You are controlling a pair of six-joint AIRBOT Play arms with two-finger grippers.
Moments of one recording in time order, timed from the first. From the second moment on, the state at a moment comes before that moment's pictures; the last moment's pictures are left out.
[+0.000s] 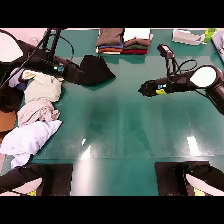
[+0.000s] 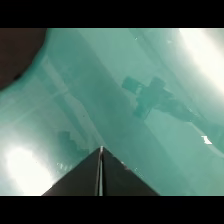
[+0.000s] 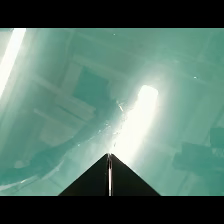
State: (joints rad) left arm -0.43 -1.18 1.54 1.29 -1.26 -1.41; right arm 0.32 -1.08 1.12 -1.09 1.01 1.50
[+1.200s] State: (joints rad) left arm -0.34 -1.54 1.54 1.50 -0.91 -1.63; right arm 0.32 -1.08 1.12 -1.09 1.00 1.50
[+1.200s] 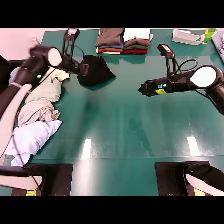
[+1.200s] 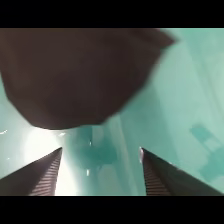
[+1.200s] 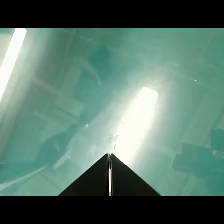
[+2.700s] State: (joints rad) left arm -0.40 -1.16 1.86 1.38 -1.07 -1.45; right arm 0.12 -0.94 1.55 -1.10 1.02 1.51
